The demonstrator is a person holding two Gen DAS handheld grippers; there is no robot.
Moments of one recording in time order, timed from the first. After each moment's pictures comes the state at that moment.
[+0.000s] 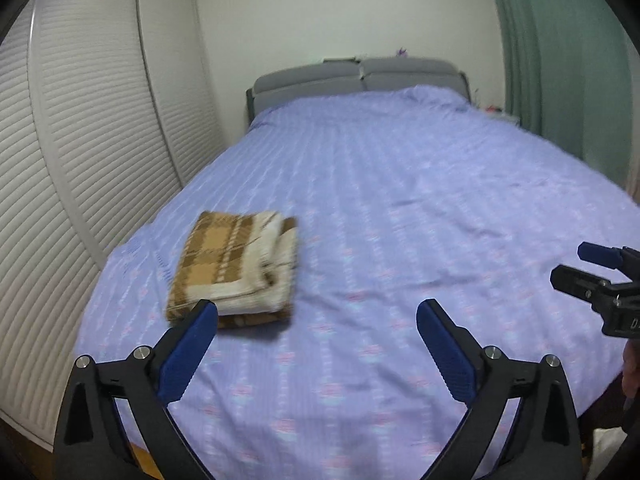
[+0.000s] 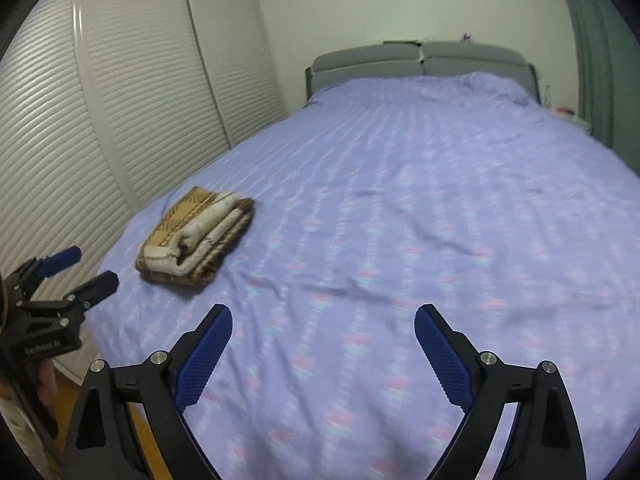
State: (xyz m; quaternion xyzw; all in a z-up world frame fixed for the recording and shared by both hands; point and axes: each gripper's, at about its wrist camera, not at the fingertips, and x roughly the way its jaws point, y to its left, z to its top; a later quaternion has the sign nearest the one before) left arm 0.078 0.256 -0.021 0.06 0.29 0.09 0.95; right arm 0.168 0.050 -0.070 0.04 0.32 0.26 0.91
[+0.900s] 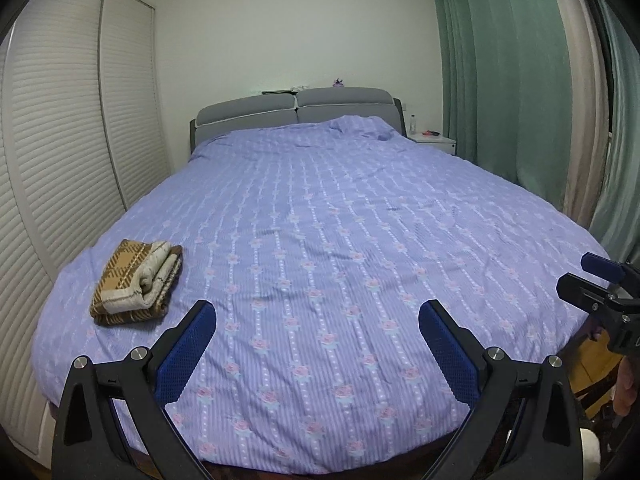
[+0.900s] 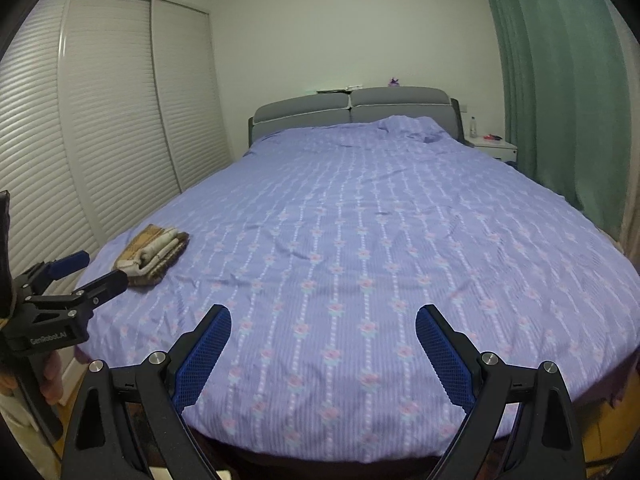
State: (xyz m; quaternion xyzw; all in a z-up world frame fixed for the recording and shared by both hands) left arm 0.009 0.064 0.008 0.05 0.25 0.00 0.97; right arm 0.051 -0.171 -0.028 0.05 0.25 0.17 0.95
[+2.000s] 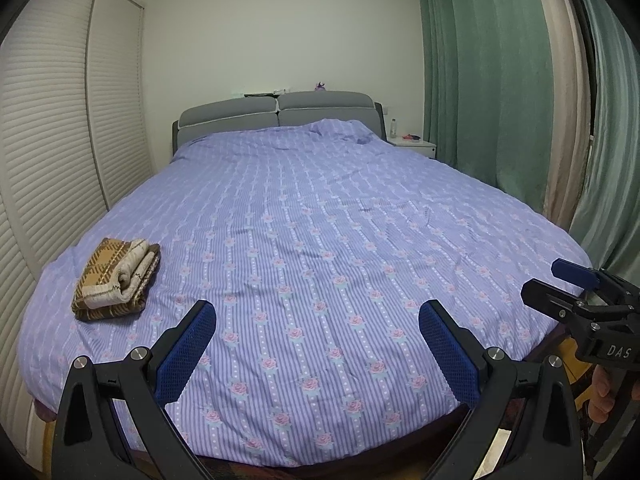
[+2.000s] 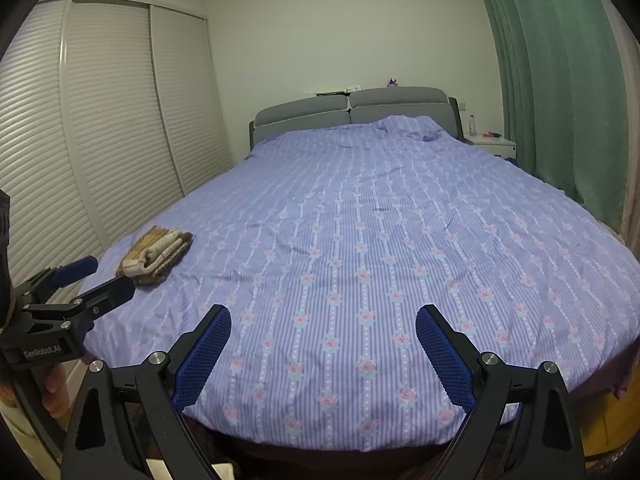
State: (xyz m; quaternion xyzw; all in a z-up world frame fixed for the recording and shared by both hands) left arm -0.012 0.042 0.008 0.04 0.24 -0.03 0.97; right arm 0.036 -0.181 -0.036 0.07 0.25 0.17 0.95
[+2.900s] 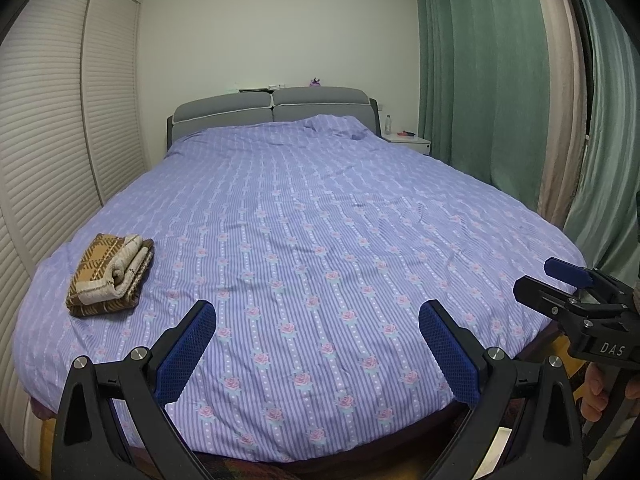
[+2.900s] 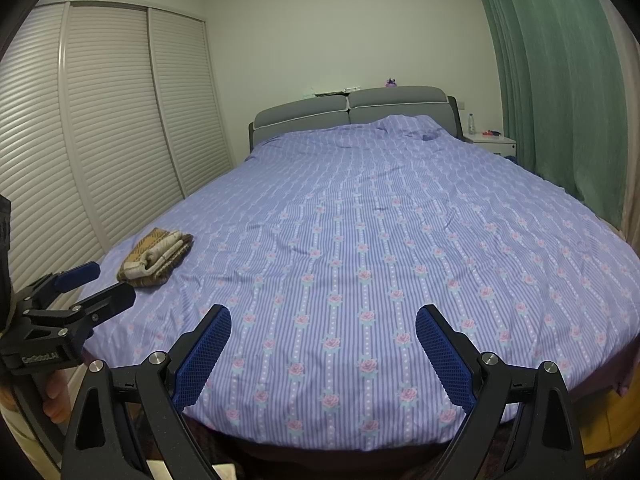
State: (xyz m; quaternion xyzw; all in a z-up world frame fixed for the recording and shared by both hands) left arm -0.013 0.042 0.007 0.03 0.25 -0.04 0.97; right arm 0.035 -0.182 -0.036 0.07 0.25 0.17 0.95
